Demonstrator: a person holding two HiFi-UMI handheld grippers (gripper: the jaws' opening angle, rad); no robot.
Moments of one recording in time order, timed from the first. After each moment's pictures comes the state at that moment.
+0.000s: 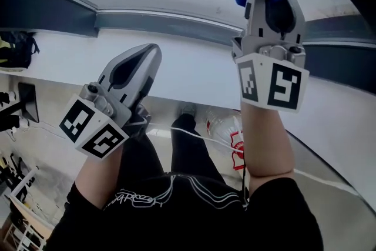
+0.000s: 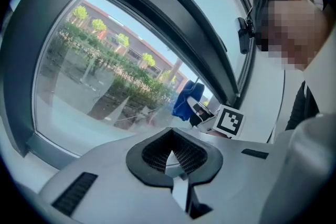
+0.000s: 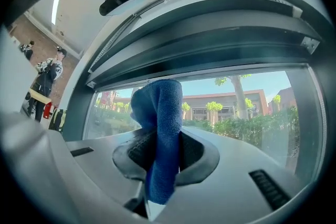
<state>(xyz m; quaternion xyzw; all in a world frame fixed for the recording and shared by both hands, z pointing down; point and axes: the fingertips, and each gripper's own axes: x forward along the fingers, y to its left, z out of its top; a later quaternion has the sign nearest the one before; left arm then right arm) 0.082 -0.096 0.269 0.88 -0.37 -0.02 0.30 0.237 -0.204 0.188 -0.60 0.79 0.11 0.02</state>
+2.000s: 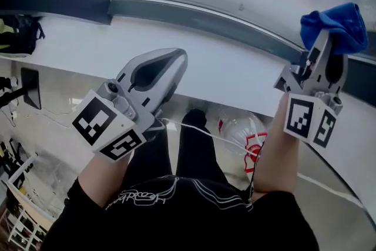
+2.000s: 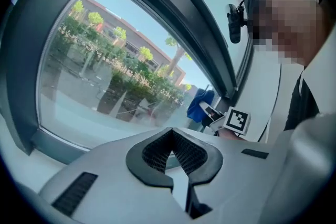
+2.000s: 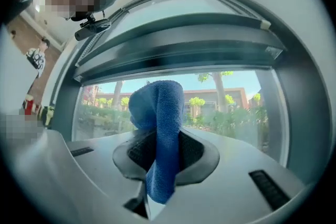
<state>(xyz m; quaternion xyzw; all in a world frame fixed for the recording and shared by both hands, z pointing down) 0.069 -0.090 0.312 0.89 -0.35 0.01 0.30 0.304 -0.172 0.225 -0.68 0.73 0.08 0.02</state>
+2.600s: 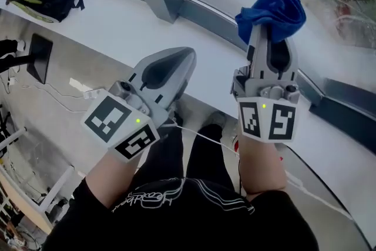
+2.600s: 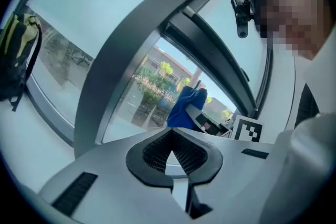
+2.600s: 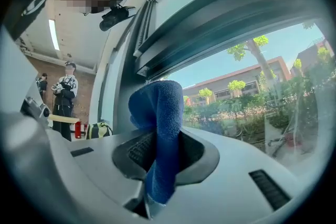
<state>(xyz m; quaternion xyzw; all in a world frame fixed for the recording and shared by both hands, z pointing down) -0.182 -0.089 0.308 0.83 -0.47 -0.04 0.30 -0.086 -0.180 0.262 -0.49 0.87 0.00 0.03</state>
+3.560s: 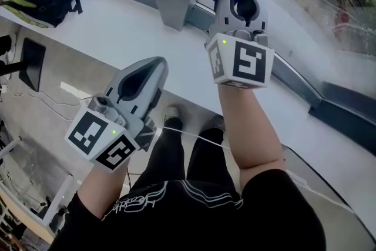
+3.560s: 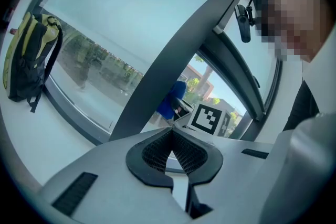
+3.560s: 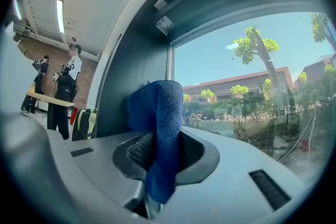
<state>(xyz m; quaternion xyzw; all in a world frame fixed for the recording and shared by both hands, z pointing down) -0.298 -0.082 0.344 0.80 -0.50 -0.04 0.33 -0.235 -0.261 0.313 -0.49 0.87 0.05 -0.01</state>
